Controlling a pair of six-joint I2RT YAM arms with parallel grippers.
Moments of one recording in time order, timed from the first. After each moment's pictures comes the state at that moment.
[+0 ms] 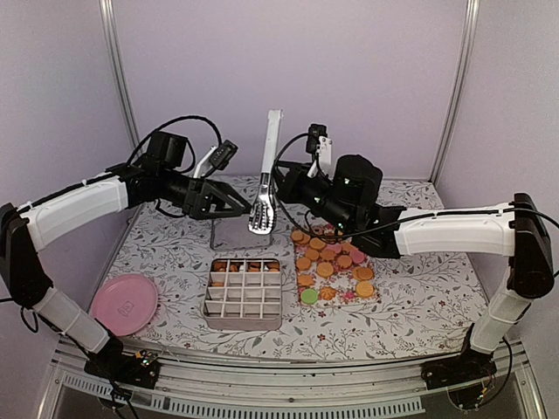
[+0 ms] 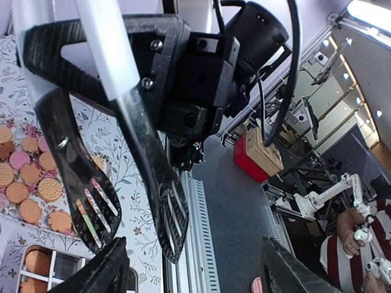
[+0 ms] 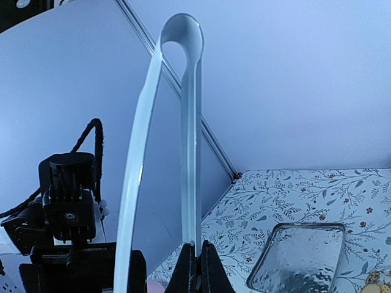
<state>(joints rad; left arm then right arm) -0.51 1.49 1.24 -0.35 1.28 -0.08 1.01 1.70 1.22 0.59 0.22 0.54</state>
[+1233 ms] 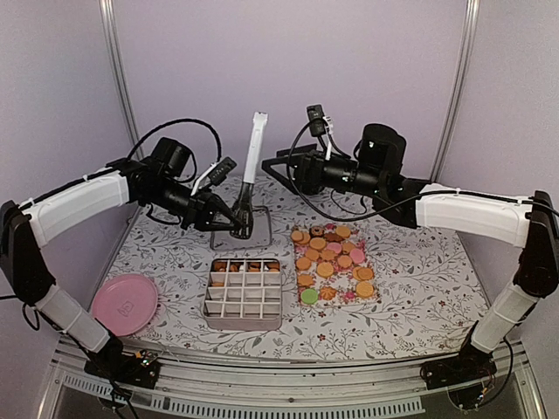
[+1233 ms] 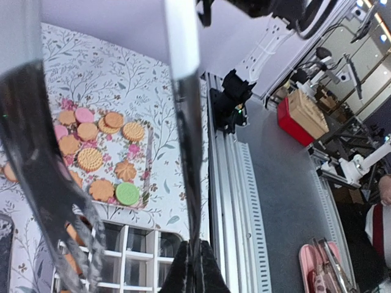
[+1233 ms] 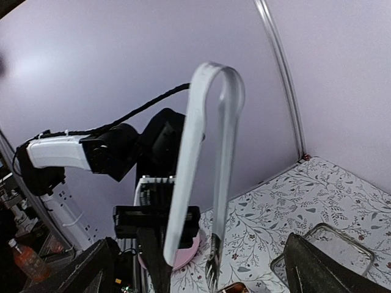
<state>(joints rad) -0.49 1.51 1.28 -0.67 1.14 0.35 0.84 1.65 1.30 0.45 -0.43 0.39</state>
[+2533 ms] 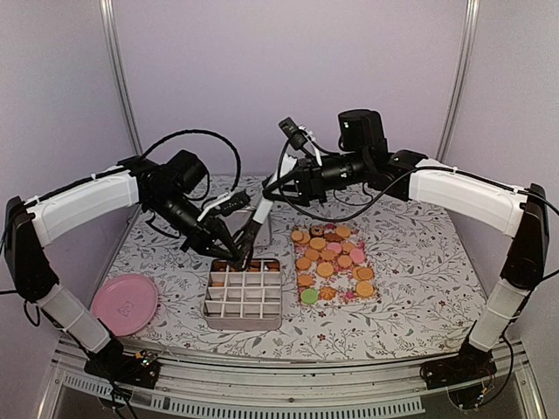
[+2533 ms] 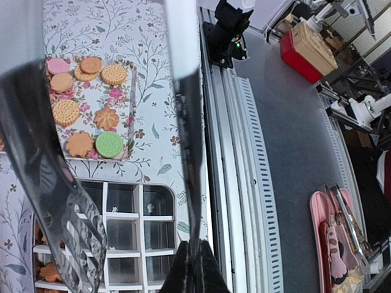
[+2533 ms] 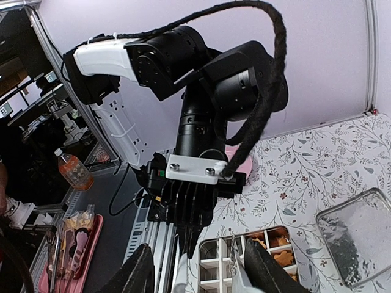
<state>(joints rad) -0.60 1.55 1.34 -1.02 0.93 0.67 0.80 1.73 1.56 -0.10 -0.90 0.10</state>
